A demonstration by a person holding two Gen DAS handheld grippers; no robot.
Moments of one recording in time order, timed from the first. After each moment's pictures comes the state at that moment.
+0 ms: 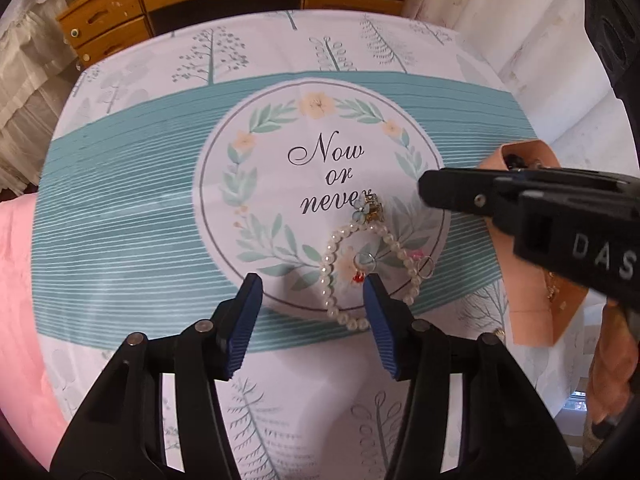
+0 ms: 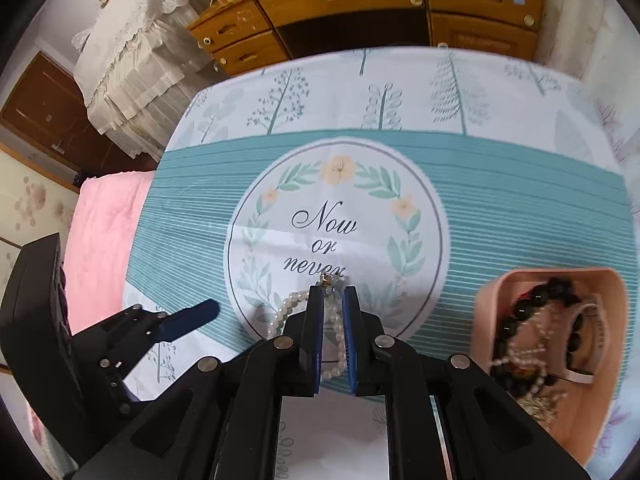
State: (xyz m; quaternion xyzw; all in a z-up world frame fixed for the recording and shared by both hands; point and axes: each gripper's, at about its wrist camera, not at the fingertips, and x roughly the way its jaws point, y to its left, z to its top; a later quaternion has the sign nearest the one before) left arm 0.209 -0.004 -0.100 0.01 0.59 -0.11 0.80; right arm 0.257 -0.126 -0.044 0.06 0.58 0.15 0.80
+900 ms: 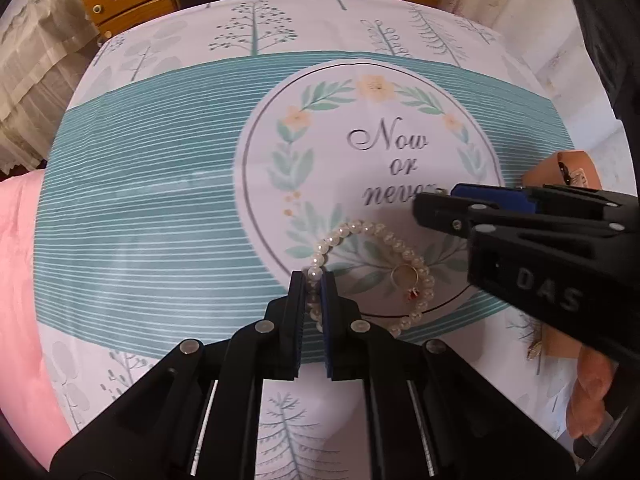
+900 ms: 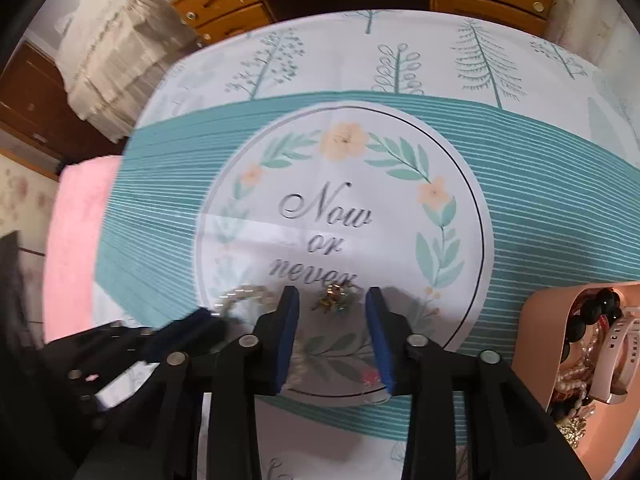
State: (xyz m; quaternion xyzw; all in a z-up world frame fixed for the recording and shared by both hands) left arm 0.219 0.027 -0.123 0.00 0.60 -0.07 0.80; right arm 0.282 -0.090 -0.097 0.02 0.61 0.12 0.78
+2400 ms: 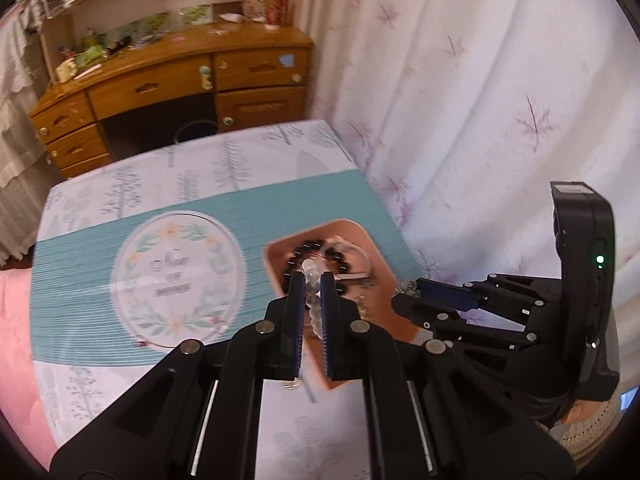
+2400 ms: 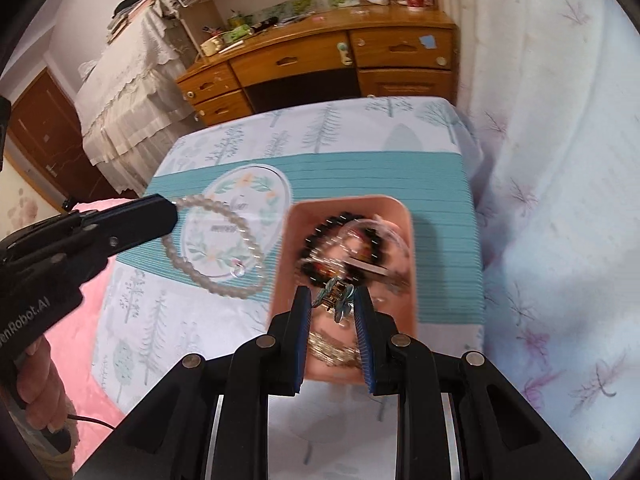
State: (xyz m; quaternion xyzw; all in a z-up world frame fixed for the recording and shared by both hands) left arm 0.135 -0.173 0.058 0.02 0.46 -0.20 0.87; right arm 0.098 -0.326 0.040 0.05 0.49 0.10 0.86
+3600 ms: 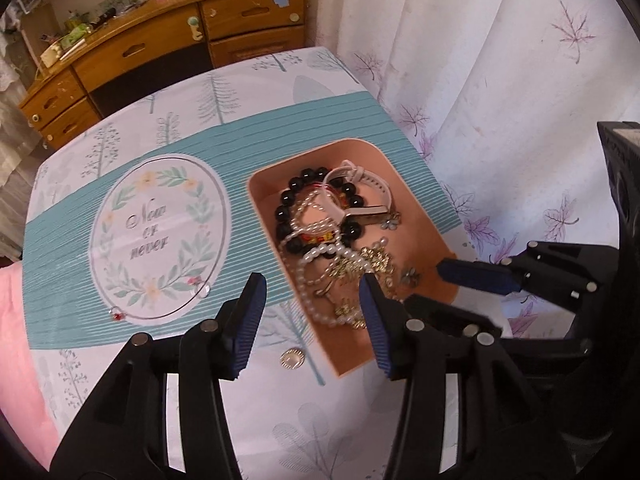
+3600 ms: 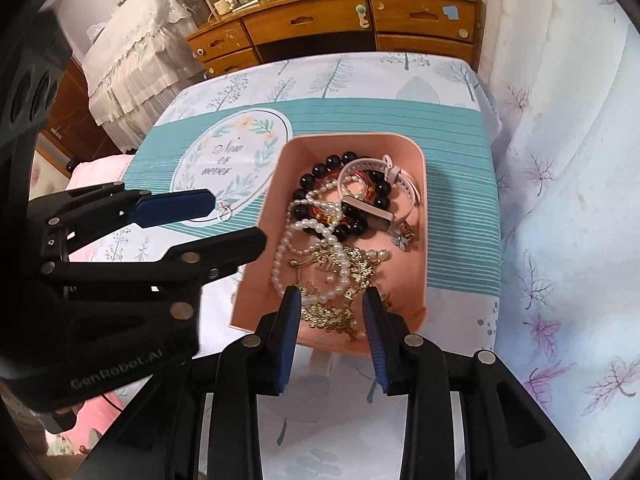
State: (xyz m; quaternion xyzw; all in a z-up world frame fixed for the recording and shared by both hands) left arm 0.139 -0.191 -0.020 0.07 0.52 -0.18 0.83; right arm 0.100 -0.308 -0.011 0.01 0.54 0.13 0.83
